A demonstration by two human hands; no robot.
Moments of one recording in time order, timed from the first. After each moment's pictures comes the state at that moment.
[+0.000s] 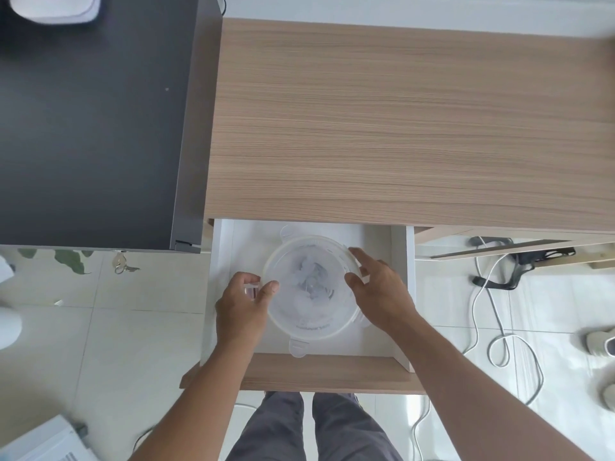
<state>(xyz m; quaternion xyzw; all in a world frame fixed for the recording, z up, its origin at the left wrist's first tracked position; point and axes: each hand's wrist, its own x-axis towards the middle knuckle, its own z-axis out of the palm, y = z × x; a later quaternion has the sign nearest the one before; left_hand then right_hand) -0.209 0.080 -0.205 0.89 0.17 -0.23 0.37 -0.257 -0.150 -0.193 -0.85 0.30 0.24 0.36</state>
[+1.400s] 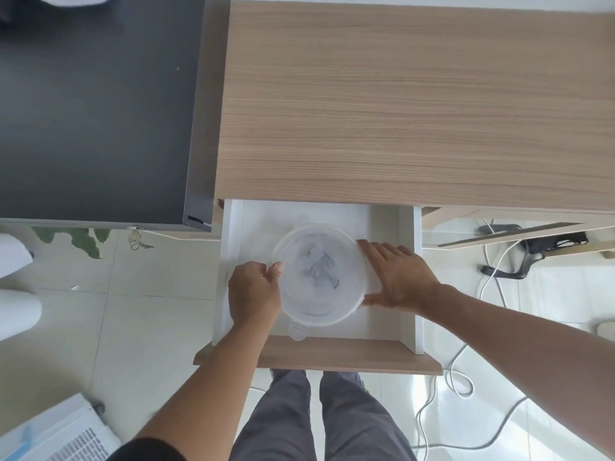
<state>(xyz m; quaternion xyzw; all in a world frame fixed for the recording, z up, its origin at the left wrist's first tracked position) -0.215 0.068 -0.196 0.92 0.15 -0.19 0.29 -0.274 -0.193 -0.219 -0.96 -0.08 0.24 0.10</state>
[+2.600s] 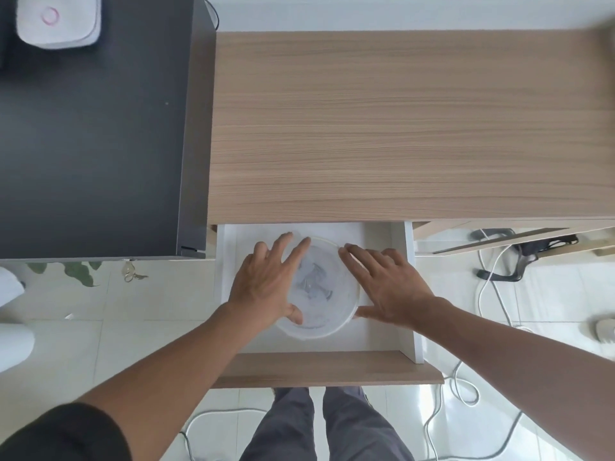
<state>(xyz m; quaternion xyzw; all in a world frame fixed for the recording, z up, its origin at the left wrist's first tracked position) -0.161 0.053 -0.177 0.90 -0.36 -0.24 -0.03 -0.266 -0.184 -0.201 -0.97 -0.13 0.21 0.00</state>
